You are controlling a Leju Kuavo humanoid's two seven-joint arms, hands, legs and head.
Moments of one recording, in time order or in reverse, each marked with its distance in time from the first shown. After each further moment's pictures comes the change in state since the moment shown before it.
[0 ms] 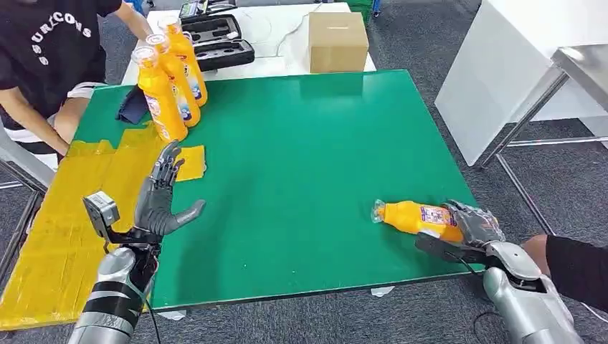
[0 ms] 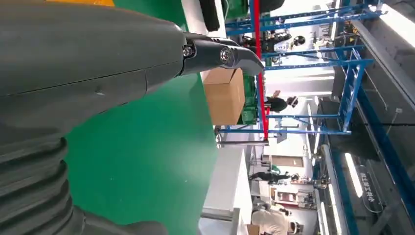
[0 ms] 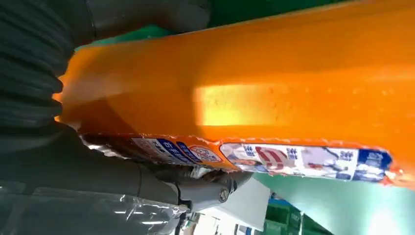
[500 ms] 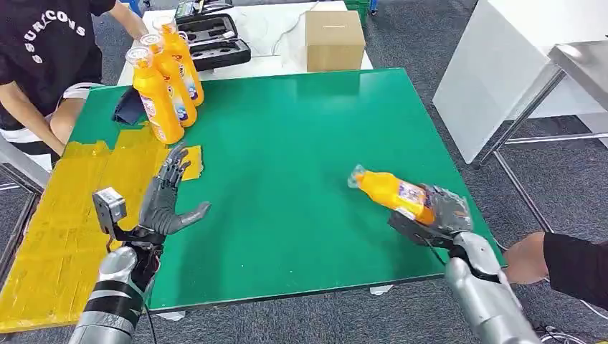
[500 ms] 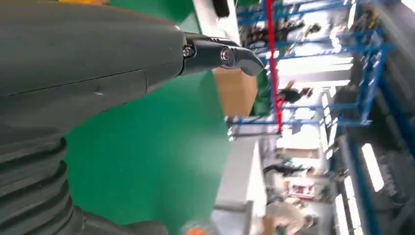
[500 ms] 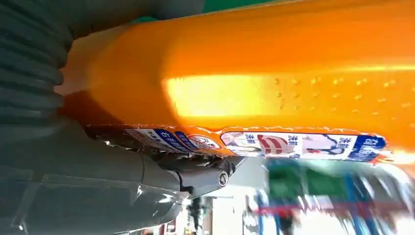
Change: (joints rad) left arm -0.011 -0.005 -0.023 0.006 -0.029 -0.006 0.060; right arm -0.074 0.218 -0.017 0.048 -0.127 -0.351 -0.043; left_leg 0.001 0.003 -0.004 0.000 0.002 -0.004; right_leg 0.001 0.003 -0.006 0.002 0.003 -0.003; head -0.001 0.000
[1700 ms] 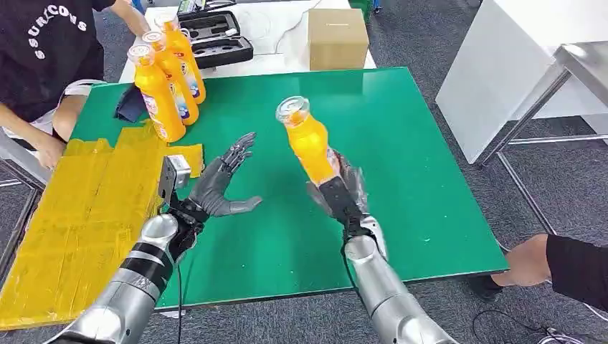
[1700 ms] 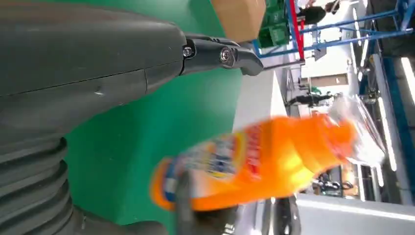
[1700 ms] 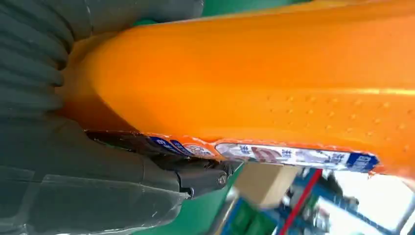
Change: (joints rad) left arm -0.232 -0.044 -0.242 0.255 0.026 -0.057 0.042; right arm -0.135 0.481 -0.026 0.151 -0.433 0.025 -0.288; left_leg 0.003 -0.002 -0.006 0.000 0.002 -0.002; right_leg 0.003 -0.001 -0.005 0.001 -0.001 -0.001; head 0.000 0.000
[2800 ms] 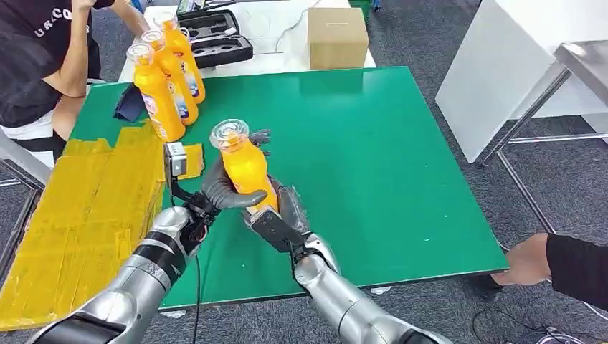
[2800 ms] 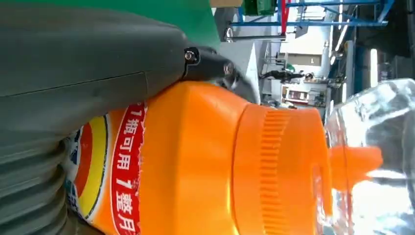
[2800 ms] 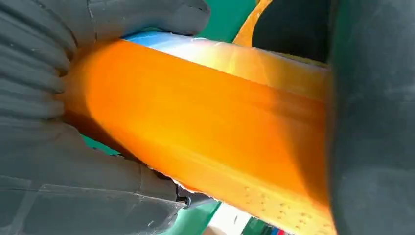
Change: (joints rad) left arm -0.080 -0.042 -0.032 0.150 0.186 -0.057 -0.013; right arm -0.047 0.075 0.479 0.181 -0.250 -0.034 -0.115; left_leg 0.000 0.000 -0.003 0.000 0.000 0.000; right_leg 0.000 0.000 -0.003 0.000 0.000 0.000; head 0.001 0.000
